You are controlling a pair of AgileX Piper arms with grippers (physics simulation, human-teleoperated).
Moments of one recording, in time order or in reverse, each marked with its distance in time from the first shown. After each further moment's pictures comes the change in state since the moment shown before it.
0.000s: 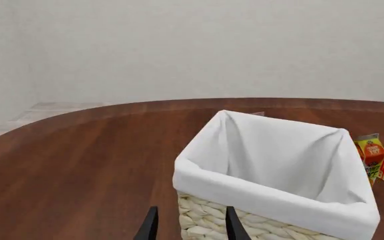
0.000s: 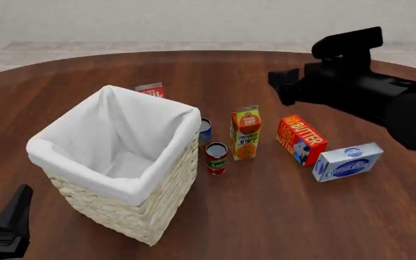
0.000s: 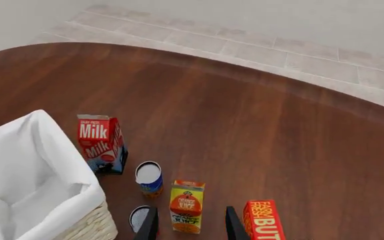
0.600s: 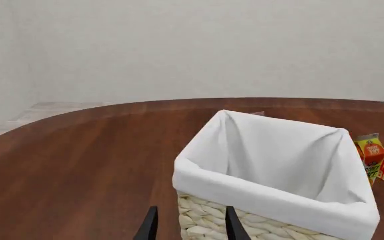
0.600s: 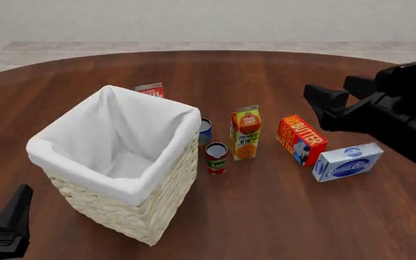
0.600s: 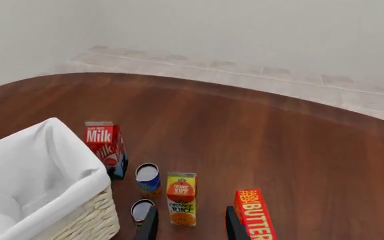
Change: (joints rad) left arm 0.000 0.000 0.000 0.000 0.000; right arm -0.034 -0.324 0.261 -0.087 0.026
